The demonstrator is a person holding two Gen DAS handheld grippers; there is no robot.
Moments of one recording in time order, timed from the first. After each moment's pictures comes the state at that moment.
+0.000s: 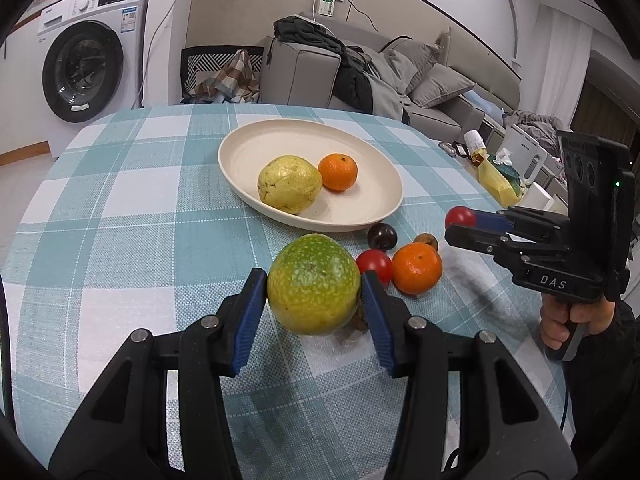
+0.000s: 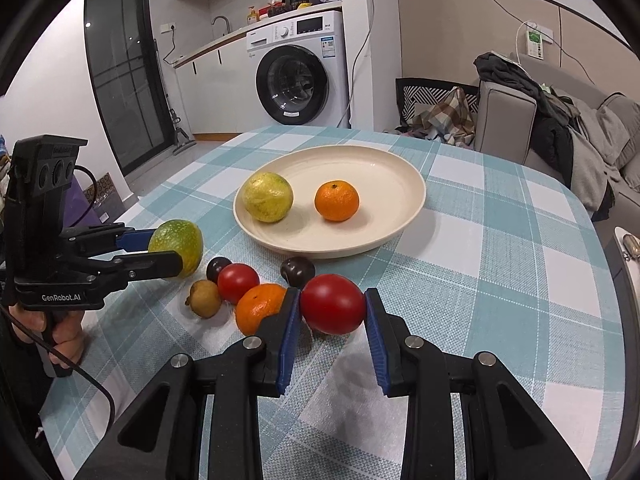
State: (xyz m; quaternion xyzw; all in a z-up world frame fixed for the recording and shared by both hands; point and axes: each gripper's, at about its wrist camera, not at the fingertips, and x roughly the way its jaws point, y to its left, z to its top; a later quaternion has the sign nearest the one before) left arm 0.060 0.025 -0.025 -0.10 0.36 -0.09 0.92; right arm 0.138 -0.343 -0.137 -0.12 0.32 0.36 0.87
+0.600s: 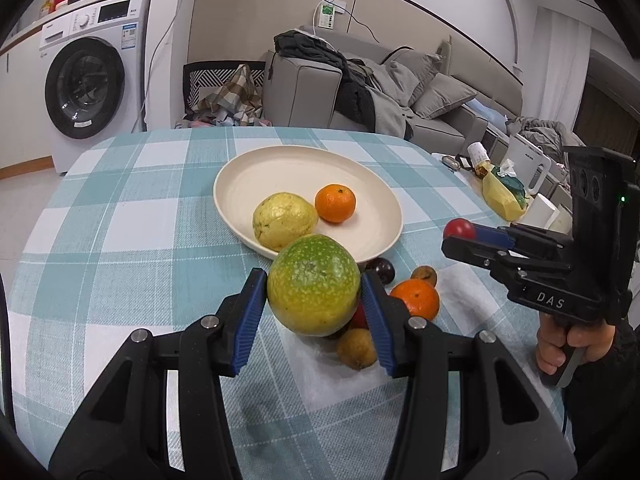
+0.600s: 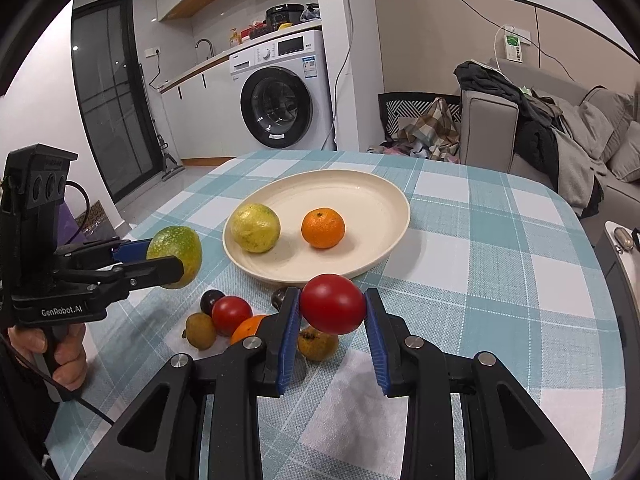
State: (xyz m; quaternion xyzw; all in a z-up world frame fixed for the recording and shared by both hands) left arm 0.078 0.015 -0.008 -0.08 0.33 -0.08 0.94; right arm 0.144 -0.344 -0.129 -0.08 0.30 0.34 0.89
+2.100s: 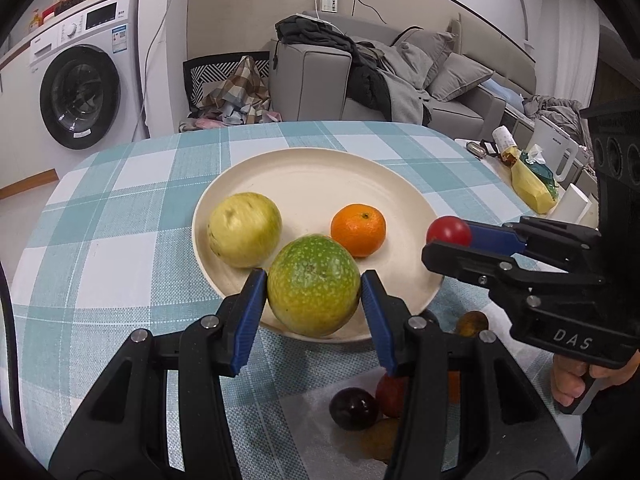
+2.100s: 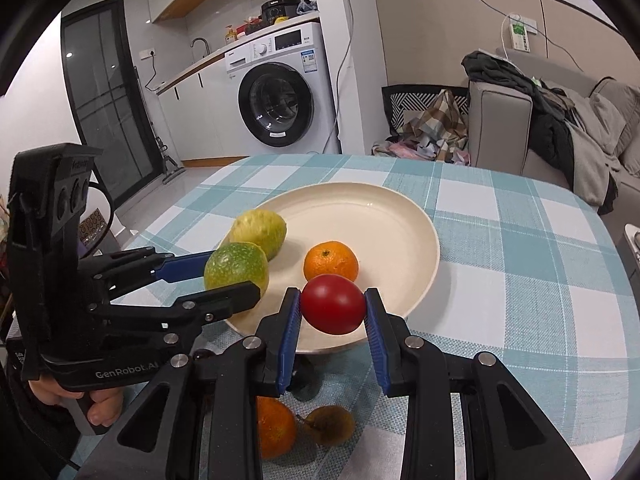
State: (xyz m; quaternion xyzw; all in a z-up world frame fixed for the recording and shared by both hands) left arm 0.167 0.003 -0.030 -0.05 0.36 -0.06 0.93; right arm 0.192 -0.302 -0.129 -0.07 0.32 0.35 0.88
